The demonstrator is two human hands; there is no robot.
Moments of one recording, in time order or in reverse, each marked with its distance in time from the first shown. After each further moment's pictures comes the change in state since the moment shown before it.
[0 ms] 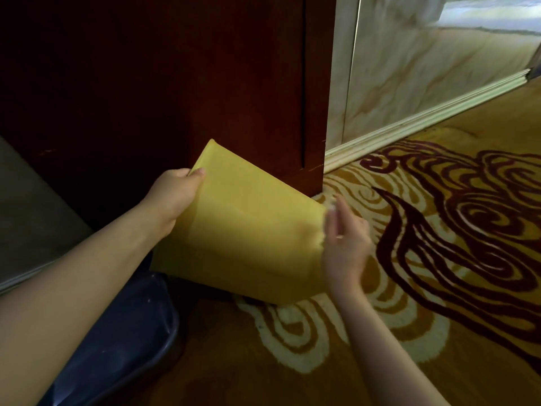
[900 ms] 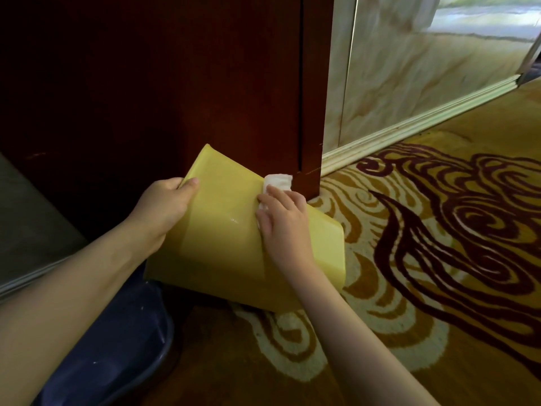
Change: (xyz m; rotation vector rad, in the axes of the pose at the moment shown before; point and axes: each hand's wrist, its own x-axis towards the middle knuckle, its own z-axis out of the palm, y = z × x) left_hand 0.002 -0.014 -0.005 -0.004 -0.001 0.051; right_hand 0.000 -0.055 0.043 -0.127 -0.468 -0.337
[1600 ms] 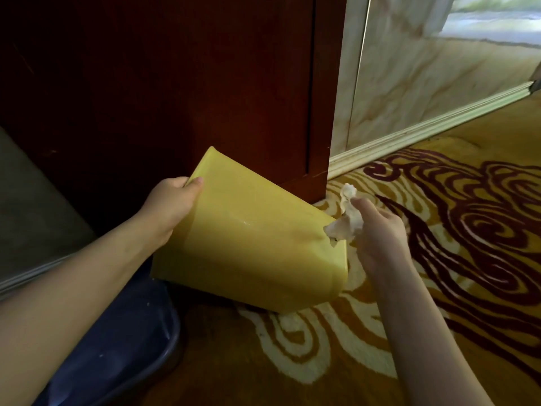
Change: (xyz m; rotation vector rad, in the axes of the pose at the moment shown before) left_hand 0.002 0.000 -0.003 0.014 0.027 -0.026; right_hand -0.002 0.044 -0.083 0.851 0.238 0.823
